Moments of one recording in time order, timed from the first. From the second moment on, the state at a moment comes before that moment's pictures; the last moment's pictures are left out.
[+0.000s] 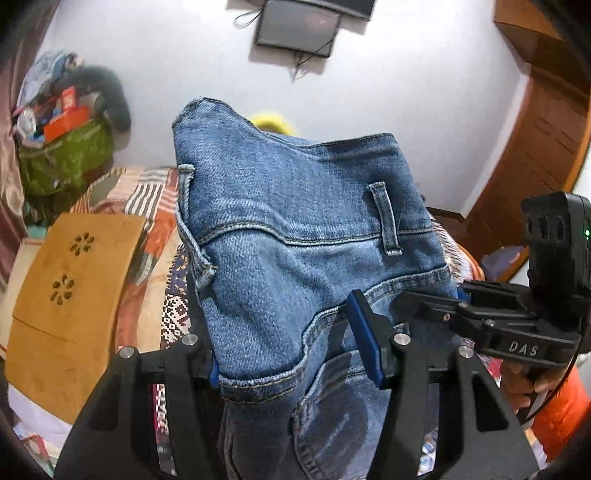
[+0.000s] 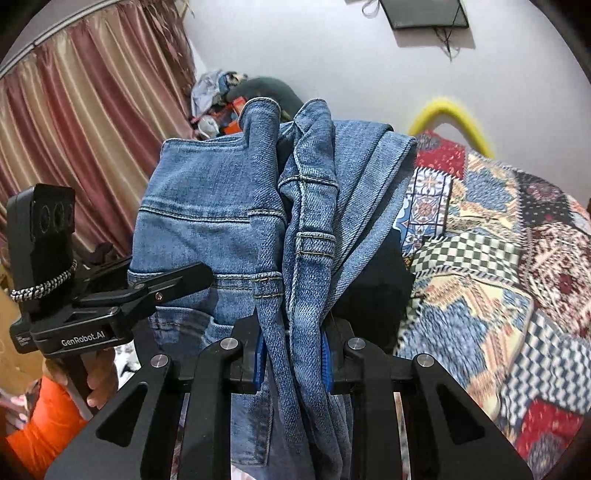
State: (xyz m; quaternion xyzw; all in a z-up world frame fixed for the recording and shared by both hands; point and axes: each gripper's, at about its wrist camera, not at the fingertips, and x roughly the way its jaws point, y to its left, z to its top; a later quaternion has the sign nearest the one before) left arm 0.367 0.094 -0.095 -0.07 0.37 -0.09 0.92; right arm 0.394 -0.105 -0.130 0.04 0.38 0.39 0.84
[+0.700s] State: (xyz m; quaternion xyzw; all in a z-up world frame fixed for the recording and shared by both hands) left arm 0.468 0.114 -0.227 -0.08 0.49 -0.01 0.87; right arm 0.486 -0.080 -0.235 -0.05 0.50 0.29 0.82
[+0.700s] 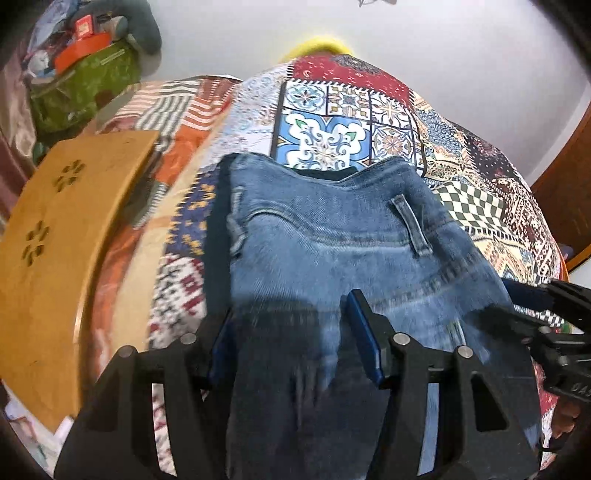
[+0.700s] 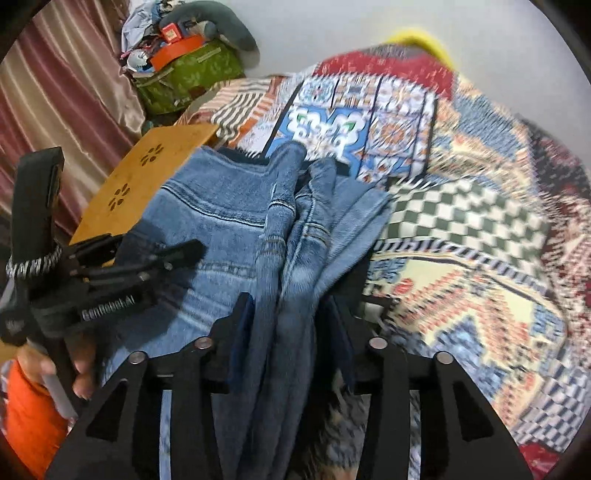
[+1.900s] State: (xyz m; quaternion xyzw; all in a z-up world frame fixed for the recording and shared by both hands) left arm 0.060 0.021 0.046 -0.04 0.08 -0.01 1.00; right arm 0.150 -0.162 -0.014 -0.02 0.08 0.28 0.96
